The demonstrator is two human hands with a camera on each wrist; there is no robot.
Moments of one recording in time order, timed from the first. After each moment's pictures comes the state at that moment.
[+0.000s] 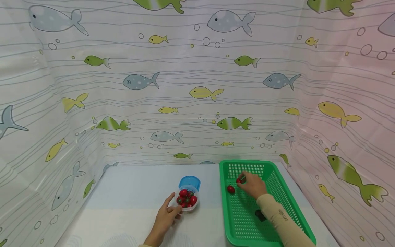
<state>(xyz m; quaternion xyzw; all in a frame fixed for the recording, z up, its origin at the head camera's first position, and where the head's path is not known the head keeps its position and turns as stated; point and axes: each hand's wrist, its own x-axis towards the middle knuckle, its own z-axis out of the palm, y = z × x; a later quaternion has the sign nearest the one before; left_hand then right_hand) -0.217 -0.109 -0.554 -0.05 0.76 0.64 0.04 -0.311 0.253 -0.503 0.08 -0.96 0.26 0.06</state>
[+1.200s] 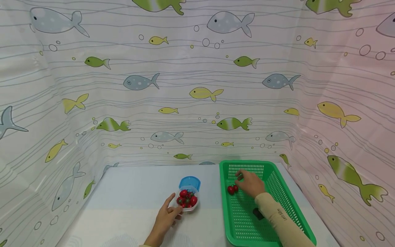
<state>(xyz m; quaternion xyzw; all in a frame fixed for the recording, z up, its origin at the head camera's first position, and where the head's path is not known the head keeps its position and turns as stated) -0.216 -0.108 -0.553 -0.05 0.77 0.64 0.04 -0.312 0.244 -0.494 0.09 -0.96 0.27 0.07</state>
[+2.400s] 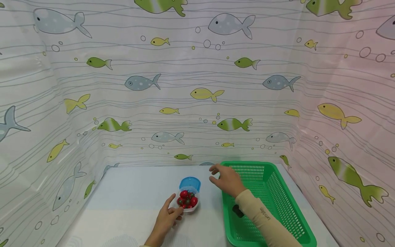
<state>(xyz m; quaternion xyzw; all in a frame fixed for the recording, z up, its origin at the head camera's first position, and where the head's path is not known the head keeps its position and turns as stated) -0.214 -0.108 -0.552 -0.05 0.76 0.64 0.04 -0.291 0.153 -0.441 0.18 -0.93 0.31 0.10</state>
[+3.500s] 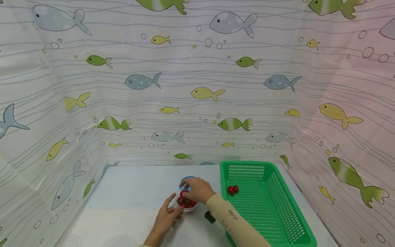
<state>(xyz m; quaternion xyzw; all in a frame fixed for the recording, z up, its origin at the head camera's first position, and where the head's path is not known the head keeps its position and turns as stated) -0.213 -0.112 -0.553 -0.04 0.76 0.65 0.04 -0.287 0.058 -0.476 0.28 -0.91 0.30 -0.02</state>
